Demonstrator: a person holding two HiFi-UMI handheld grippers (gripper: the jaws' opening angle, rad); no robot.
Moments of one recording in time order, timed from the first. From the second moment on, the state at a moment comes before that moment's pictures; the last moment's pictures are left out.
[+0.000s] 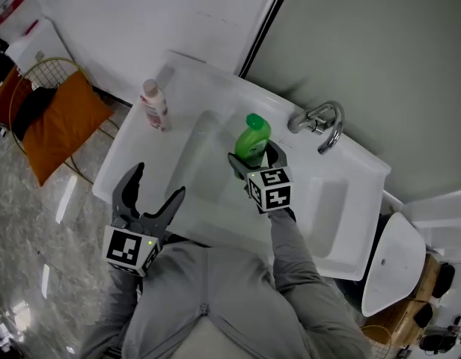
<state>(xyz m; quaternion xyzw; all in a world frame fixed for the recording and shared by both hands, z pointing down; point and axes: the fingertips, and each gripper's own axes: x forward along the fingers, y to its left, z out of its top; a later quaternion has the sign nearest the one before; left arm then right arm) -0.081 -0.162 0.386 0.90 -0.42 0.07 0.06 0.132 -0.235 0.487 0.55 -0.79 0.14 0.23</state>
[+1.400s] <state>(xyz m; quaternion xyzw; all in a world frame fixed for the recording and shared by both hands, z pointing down) -0.075 -0.168 0.409 0.89 -0.43 0.14 0.10 0.182 -0.386 0.431 0.65 -0.75 0.06 0.10</state>
